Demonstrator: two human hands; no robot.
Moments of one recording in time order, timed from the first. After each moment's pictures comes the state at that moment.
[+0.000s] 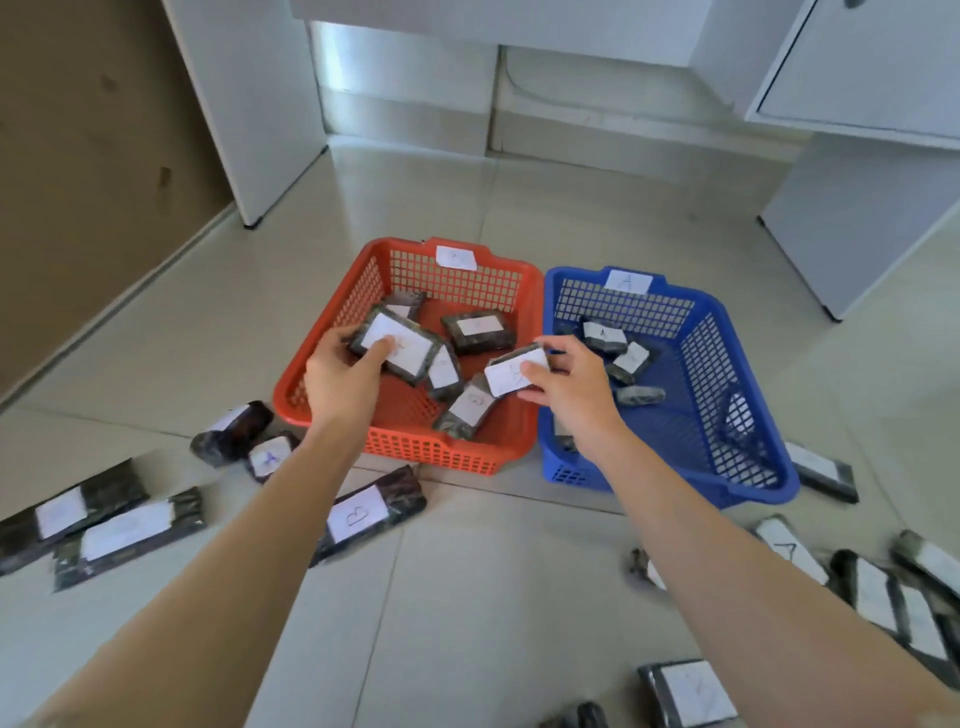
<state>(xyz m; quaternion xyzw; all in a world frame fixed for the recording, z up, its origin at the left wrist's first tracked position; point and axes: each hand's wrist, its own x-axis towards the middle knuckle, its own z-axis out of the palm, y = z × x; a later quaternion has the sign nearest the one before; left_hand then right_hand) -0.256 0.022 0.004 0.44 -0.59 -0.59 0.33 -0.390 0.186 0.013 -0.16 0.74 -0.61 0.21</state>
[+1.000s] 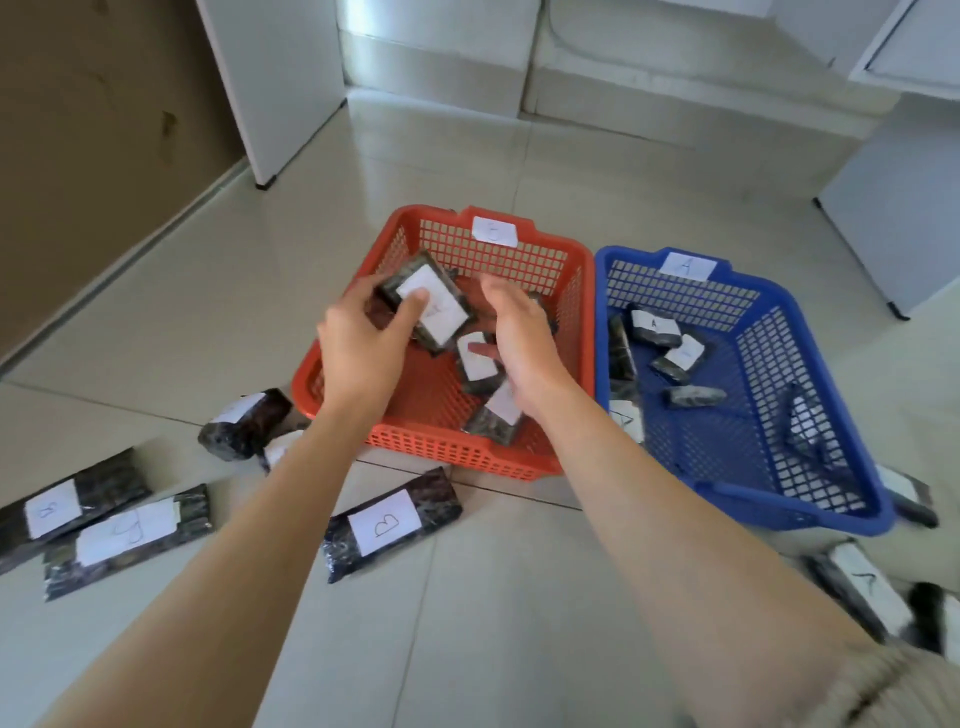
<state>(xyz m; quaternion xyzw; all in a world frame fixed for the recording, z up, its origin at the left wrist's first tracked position) -0.266 -0.010 0.001 0.37 -0.71 -0.47 0.38 -0.371 0.077 0.009 -0.17 0.71 -0.64 0.26</state>
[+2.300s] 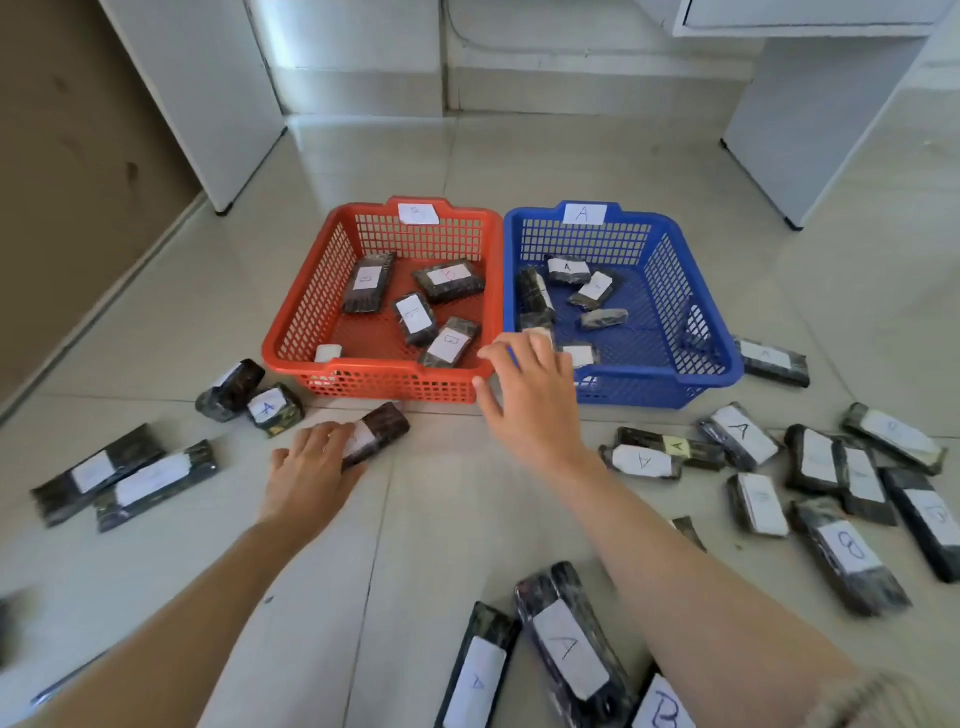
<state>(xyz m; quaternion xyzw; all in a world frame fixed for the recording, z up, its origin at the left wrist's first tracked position) -0.136 0.070 -0.075 0.27 -0.96 -0.03 0.05 -0.310 0.249 -0.024 -0.42 0.85 -0.20 -0.25</state>
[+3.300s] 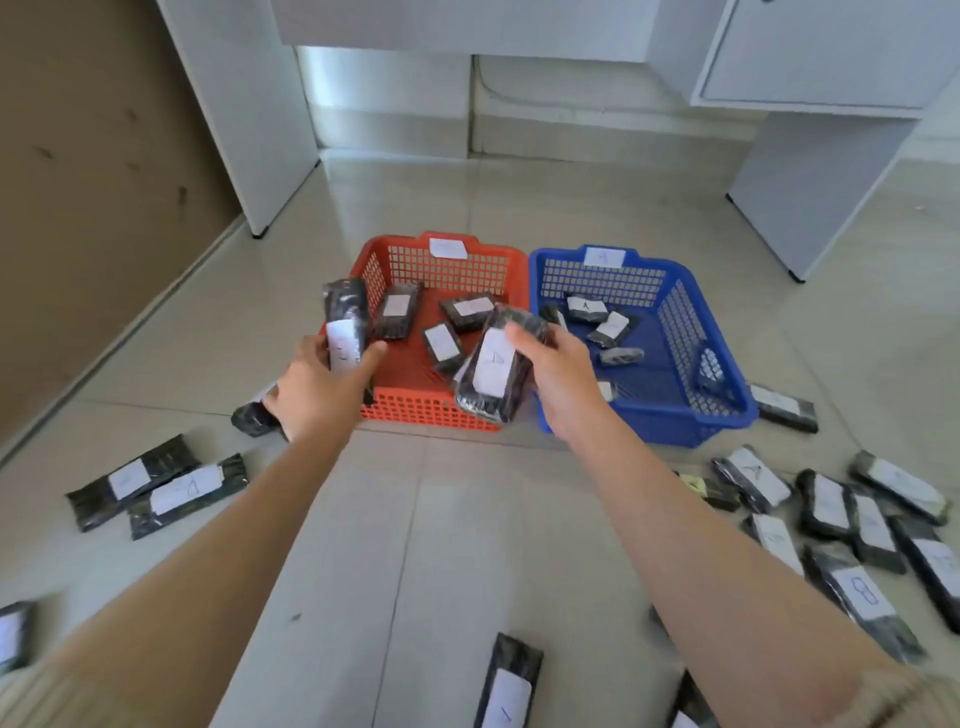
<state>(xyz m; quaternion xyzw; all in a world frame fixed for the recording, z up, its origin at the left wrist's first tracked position) -0.186 0.047 0.019 0.49 -0.77 -0.31 0.28 -0.325 0.209 0.035 -0.08 0.66 -0.70 0.24</state>
